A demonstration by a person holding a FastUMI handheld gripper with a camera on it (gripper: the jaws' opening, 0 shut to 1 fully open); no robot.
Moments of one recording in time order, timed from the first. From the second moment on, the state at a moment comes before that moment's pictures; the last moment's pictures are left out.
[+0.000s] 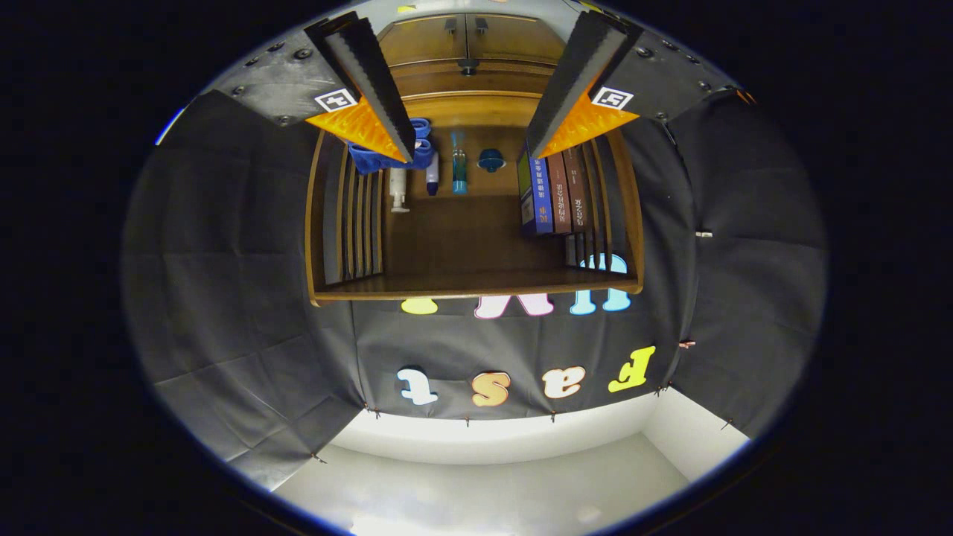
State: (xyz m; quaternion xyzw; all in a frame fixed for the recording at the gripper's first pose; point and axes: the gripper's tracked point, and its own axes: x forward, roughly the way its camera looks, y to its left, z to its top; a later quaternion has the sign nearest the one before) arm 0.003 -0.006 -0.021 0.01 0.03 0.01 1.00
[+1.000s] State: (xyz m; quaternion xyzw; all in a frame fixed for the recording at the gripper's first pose) arm 0.081 0.003 -0.214 0.03 0.17 0.01 0.99
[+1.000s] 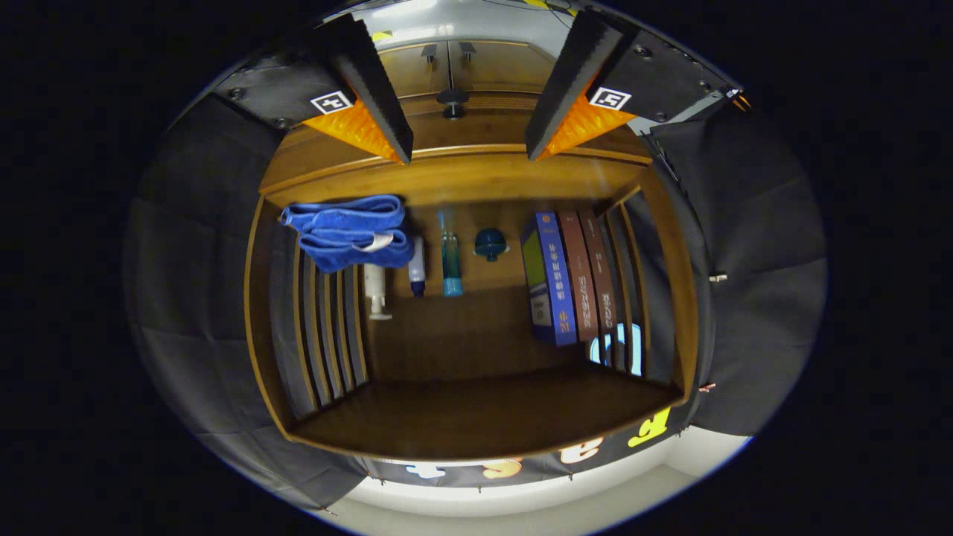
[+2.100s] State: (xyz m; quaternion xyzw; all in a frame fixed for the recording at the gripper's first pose) arm 0.124 -0.012 -0.369 0.03 0.29 -0.01 0.96
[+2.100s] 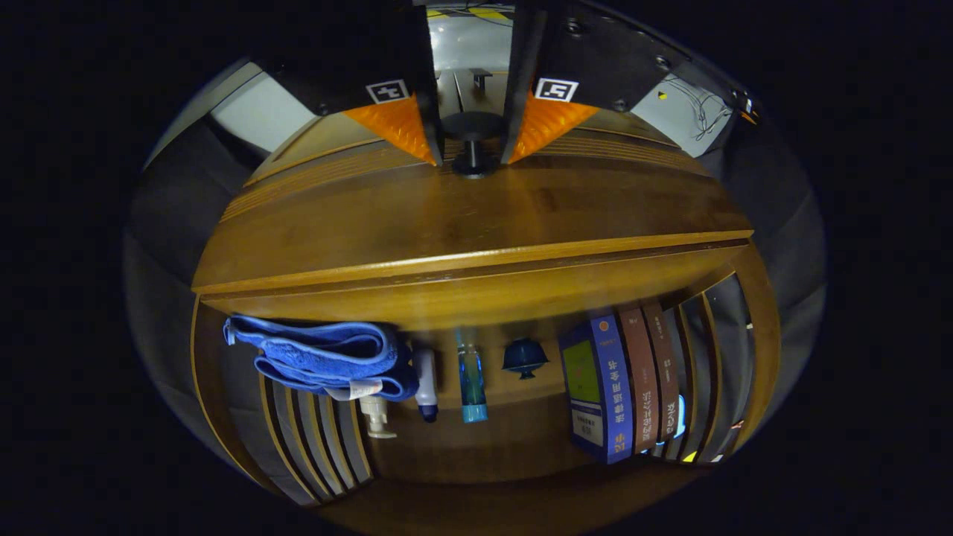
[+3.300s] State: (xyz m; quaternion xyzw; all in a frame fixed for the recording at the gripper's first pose) arm -0.011 -0.019 -0.350 0.01 0.38 0.00 0.93
